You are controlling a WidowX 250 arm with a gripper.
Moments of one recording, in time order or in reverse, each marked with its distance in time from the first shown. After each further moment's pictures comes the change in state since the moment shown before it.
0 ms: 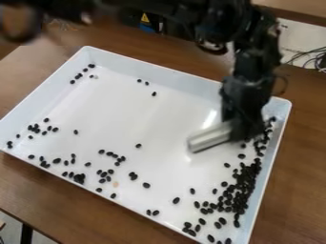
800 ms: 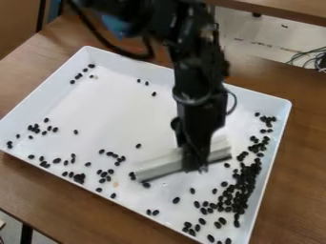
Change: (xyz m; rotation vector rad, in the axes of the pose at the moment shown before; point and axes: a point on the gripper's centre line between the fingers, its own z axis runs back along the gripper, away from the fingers) arm -0.077 -0.022 0.042 -0.018 -0.063 -0.092
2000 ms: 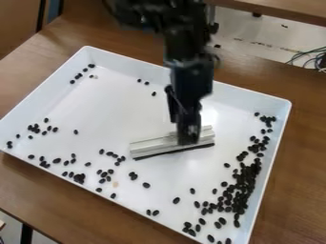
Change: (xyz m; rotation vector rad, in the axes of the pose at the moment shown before) arm -0.007 0.056 -0.001 -0.131 0.022 0.032
